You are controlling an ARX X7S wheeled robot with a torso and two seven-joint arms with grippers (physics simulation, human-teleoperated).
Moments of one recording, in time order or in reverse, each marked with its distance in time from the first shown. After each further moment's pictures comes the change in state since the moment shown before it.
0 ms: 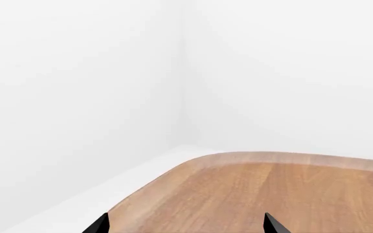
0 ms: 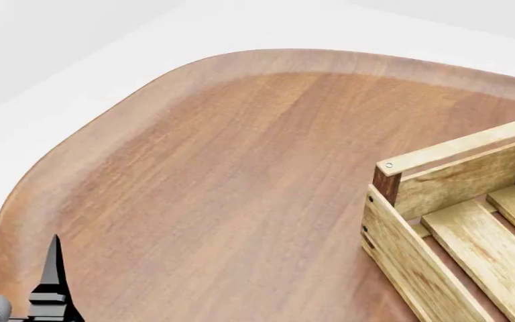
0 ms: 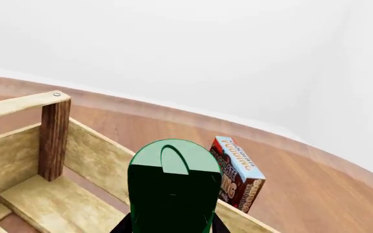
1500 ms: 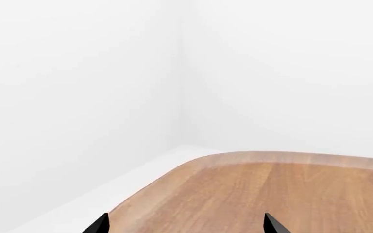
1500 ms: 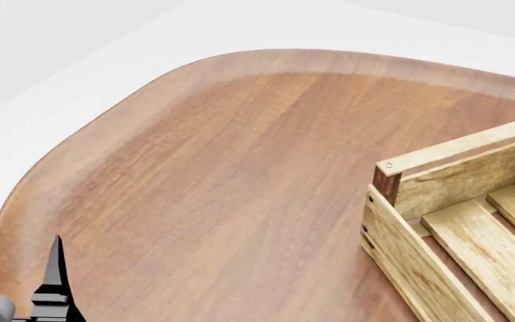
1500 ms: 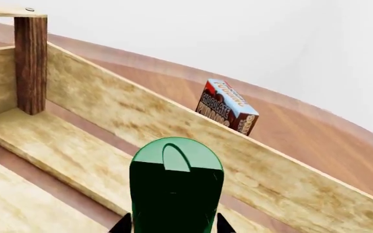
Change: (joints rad) left arm -0.005 -0.015 0.022 -0.002 0.002 0.007 -0.018; right arm -0.095 -0.053 0.145 0.192 -0.081 -0.161 0.040
